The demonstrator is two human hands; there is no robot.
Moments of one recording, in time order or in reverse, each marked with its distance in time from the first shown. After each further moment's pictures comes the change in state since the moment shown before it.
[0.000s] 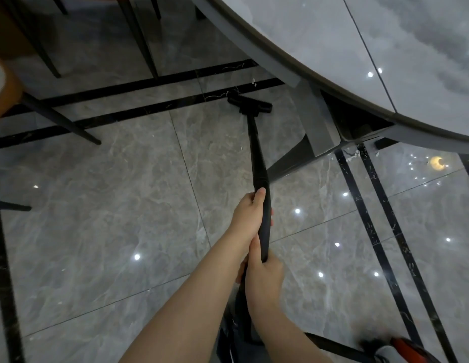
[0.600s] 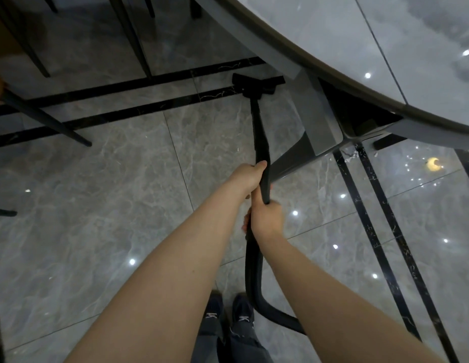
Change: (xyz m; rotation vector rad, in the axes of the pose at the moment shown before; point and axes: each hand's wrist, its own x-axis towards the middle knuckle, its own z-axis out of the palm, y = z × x) left_hand 0.083 0.044 -0.001 0.259 -0.053 -0.082; right_hand 0.115 -0.039 0.027 -0.119 -0.056 -0.021
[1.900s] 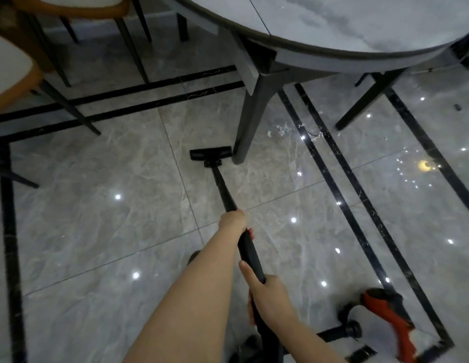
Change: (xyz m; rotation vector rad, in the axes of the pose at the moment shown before) left_hand -0.196 -0.216 0.176 -0.206 0.247 -0.386; right_hand -0.267 0.241 -0.223 -0.226 -0.269 0.086
